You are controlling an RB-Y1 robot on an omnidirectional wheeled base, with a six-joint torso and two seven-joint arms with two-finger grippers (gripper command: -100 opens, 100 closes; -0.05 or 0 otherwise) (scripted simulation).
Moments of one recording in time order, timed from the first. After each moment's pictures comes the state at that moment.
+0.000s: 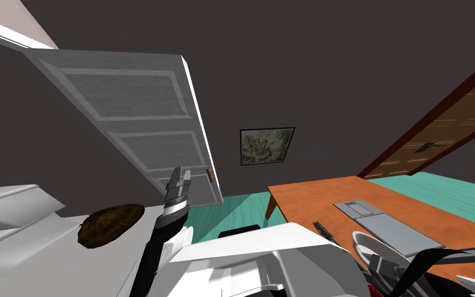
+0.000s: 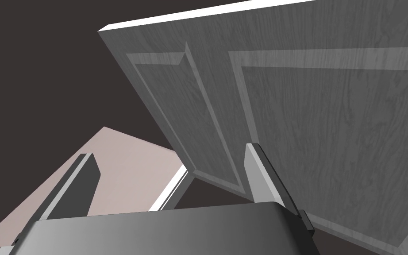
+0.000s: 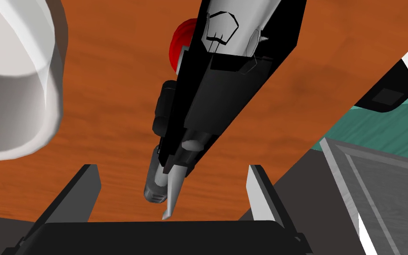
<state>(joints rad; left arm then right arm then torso) 0.55 -0.02 0.01 -2.27 0.00 -0.53 -0.15 0.70 -1.37 0.56 -1.19 0.16 -0.42 0.43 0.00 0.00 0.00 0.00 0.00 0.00</state>
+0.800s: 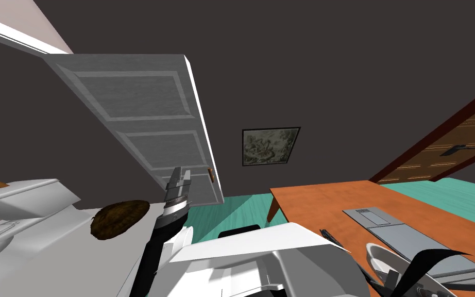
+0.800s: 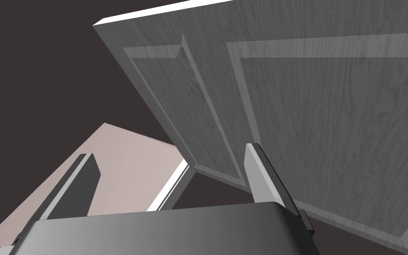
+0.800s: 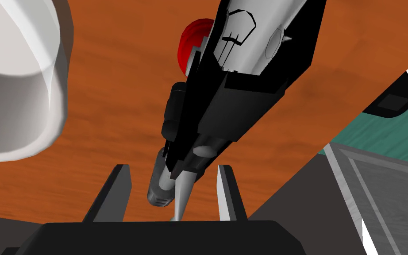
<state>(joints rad) 0.55 -0.02 0.01 -2.27 0.00 -0.53 -0.15 0.73 -1.35 0.60 -1.15 -0.02 -0.43 0.60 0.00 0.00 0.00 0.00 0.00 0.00</state>
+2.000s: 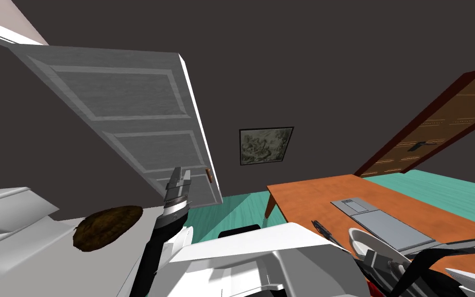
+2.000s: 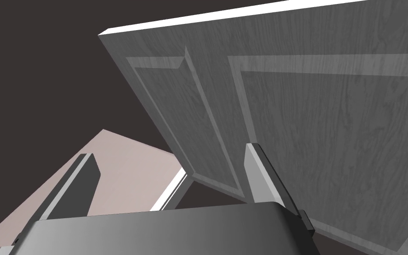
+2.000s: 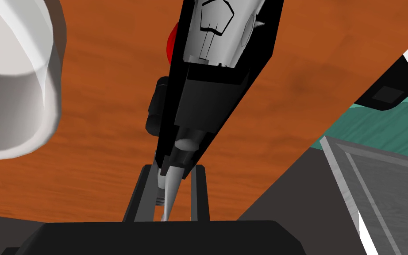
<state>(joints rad) 0.55 -0.02 0.01 -2.27 0.00 -0.53 -0.15 0.69 -1.38 0.55 -1.20 0.19 -0.42 0.40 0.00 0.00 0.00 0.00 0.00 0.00</state>
